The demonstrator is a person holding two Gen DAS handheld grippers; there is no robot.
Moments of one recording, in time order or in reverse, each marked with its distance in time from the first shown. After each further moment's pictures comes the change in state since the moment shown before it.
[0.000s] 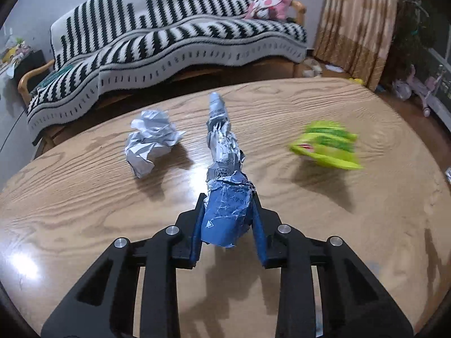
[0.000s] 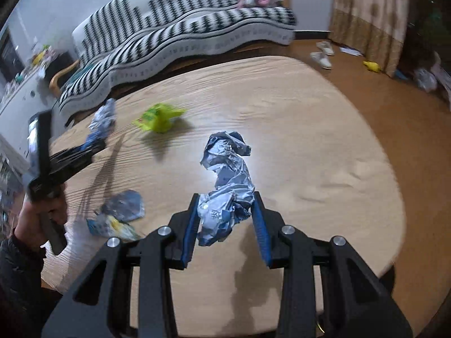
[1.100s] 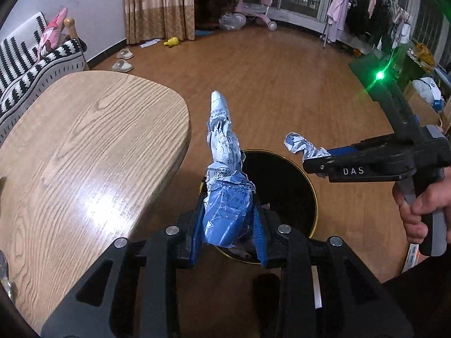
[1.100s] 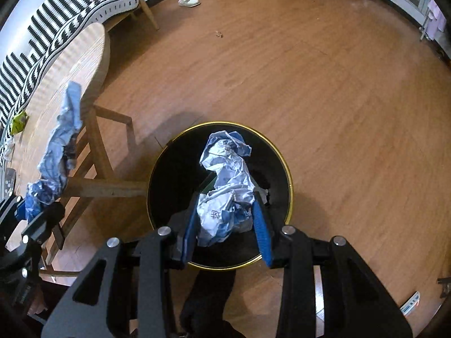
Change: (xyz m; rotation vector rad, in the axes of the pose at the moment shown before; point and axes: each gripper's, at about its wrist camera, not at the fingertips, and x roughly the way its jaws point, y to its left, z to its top) left arm -0.084 -0.416 -0.159 0.595 0.084 -0.532; right arm -0.038 -0.304 -0.198 0.433 0.203 -0.211
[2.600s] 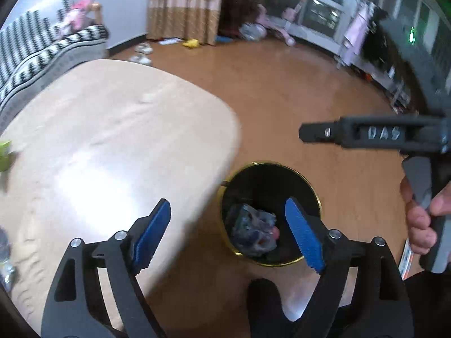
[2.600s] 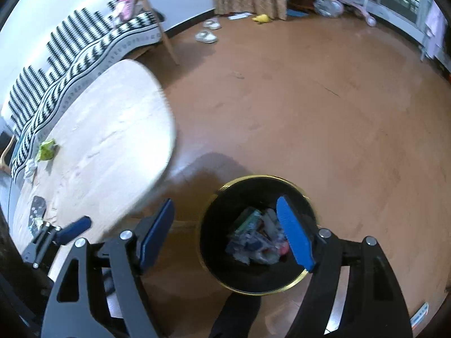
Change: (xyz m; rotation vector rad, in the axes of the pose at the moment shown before) left arm -0.031 0.069 0.004 -0.152 -0.056 0.009; right arm -0.060 0.078 0.033 -0.020 -0.181 0.049
